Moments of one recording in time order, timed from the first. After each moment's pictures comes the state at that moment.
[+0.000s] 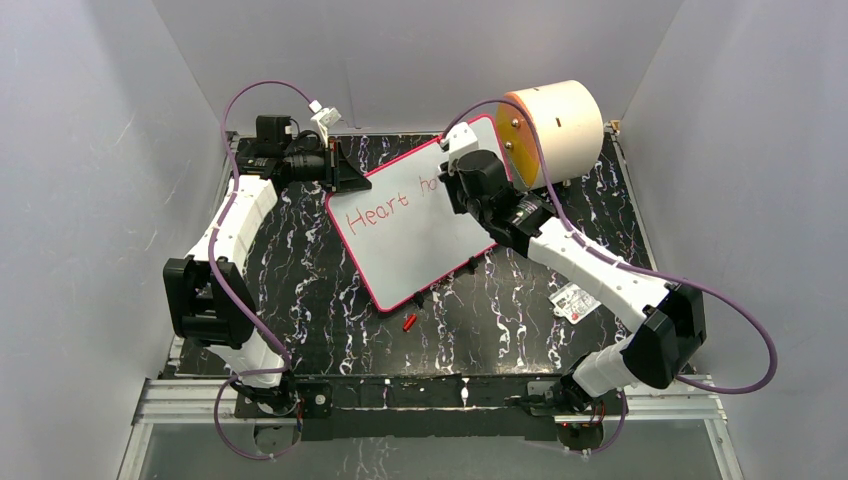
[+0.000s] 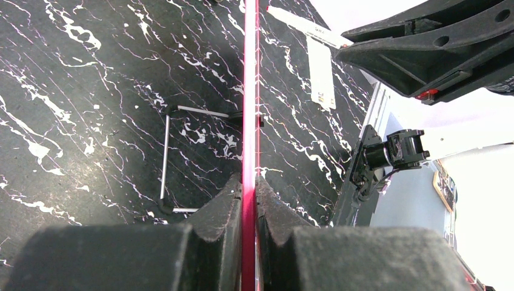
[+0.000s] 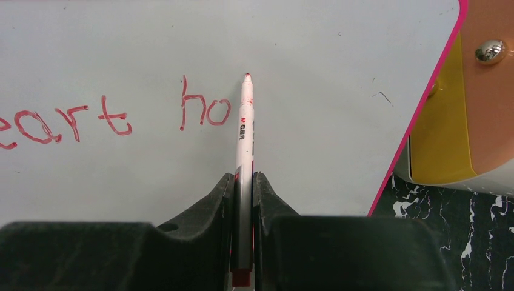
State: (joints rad) left arm -0.10 1.64 1.45 -0.51 1.04 -0.04; right arm 0.78 1.44 1.31 -0.32 0.33 0.02
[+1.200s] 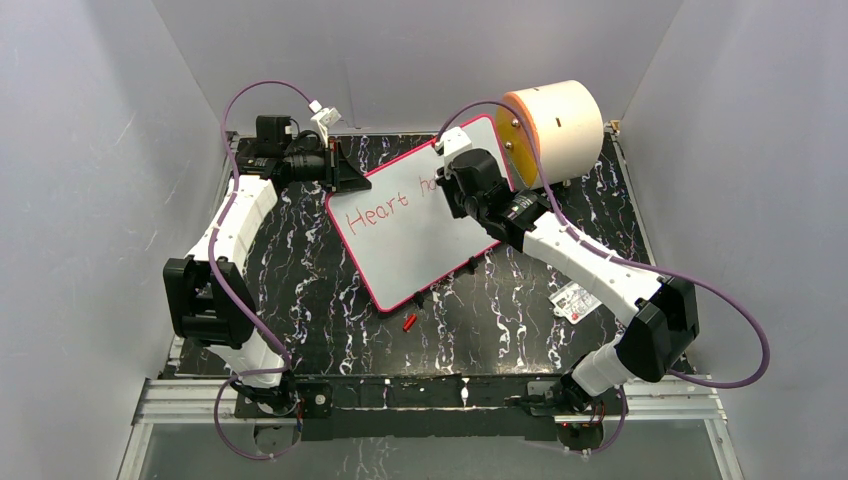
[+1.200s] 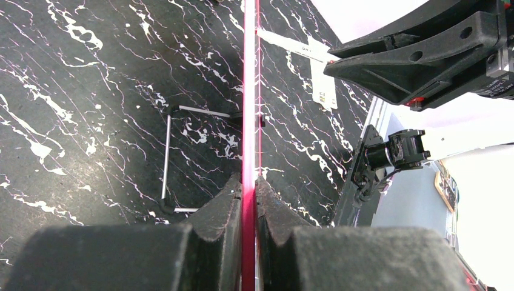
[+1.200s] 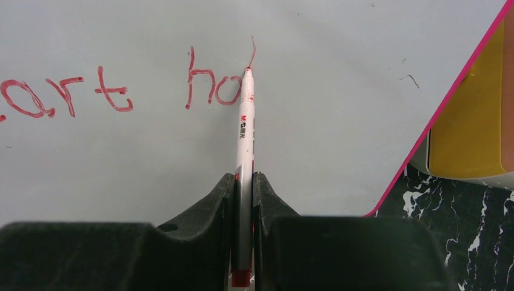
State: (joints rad) left arm -0.10 1.64 1.45 -0.51 1.04 -0.03; right arm 0.77 1.48 1.35 -0.41 0.28 0.02
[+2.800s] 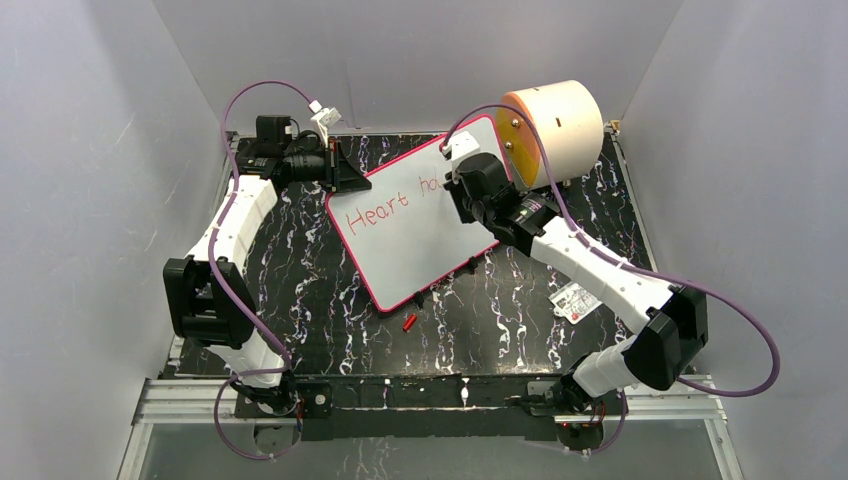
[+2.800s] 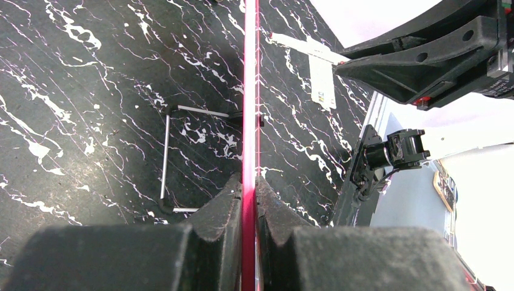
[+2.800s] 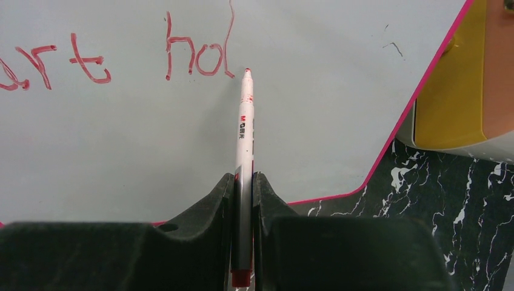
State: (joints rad) left arm -0.10 1.64 1.45 -0.51 1.04 -0.03; right arm 0.77 1.43 1.33 -0.48 0.31 0.04
